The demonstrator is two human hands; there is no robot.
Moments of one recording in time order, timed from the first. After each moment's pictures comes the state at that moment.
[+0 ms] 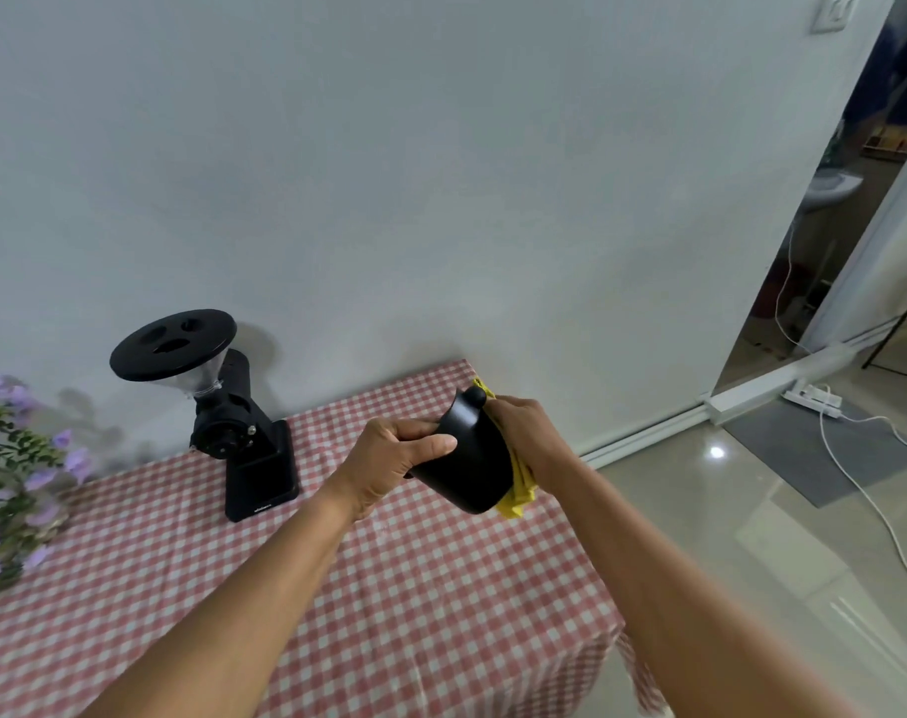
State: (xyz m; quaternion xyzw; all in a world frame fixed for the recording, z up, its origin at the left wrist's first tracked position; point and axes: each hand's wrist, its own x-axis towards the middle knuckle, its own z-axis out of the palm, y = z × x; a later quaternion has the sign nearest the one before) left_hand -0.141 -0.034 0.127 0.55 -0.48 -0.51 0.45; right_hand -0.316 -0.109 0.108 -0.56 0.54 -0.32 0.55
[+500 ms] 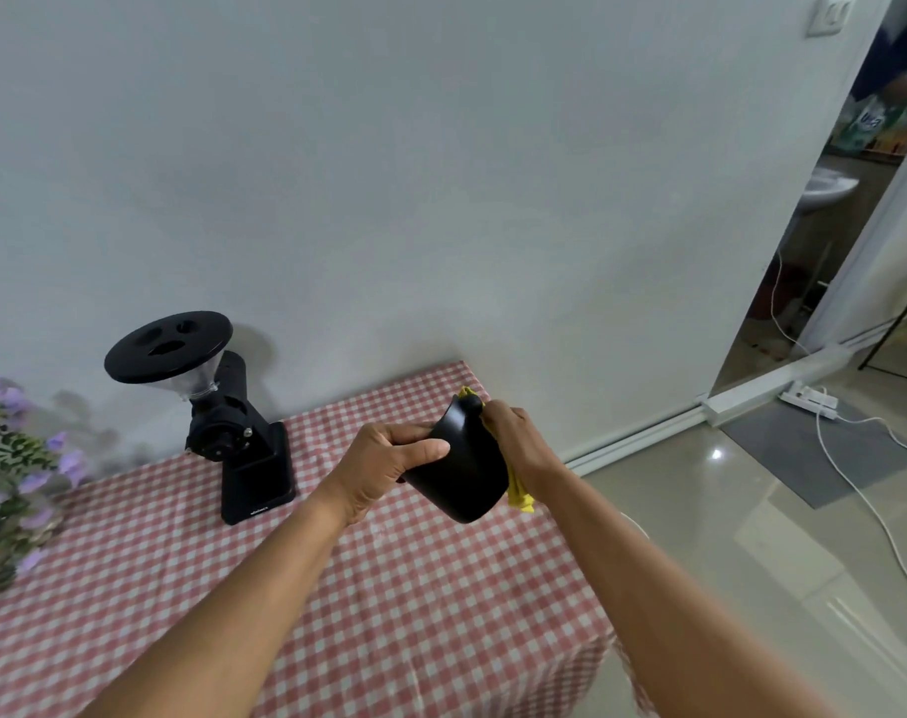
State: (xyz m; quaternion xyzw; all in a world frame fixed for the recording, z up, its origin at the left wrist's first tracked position) left_hand -0.137 -0.033 0.126 0.55 -0.49 -0.51 0.45; right_hand -0.310 -0.103 0.100 -0.58 0.53 -0.33 0.52
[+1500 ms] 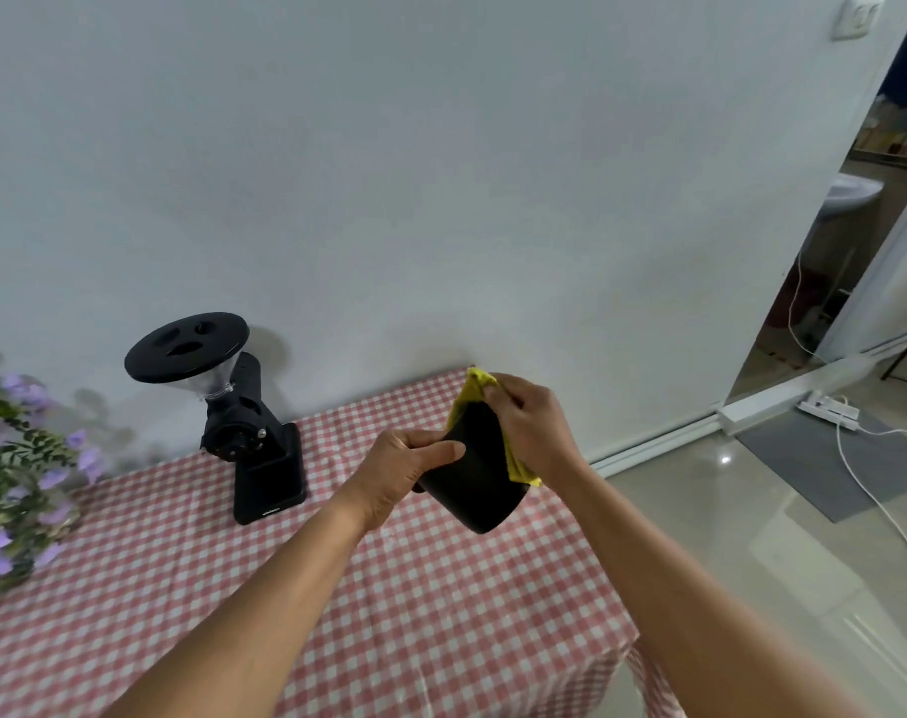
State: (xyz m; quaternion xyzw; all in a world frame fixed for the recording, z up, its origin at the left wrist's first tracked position) left_hand -0.140 -0.037 0.120 0.58 -0.48 -0.49 0.42; right_hand -0.309 -0.103 0.127 -0.64 0.47 -0.43 0.43
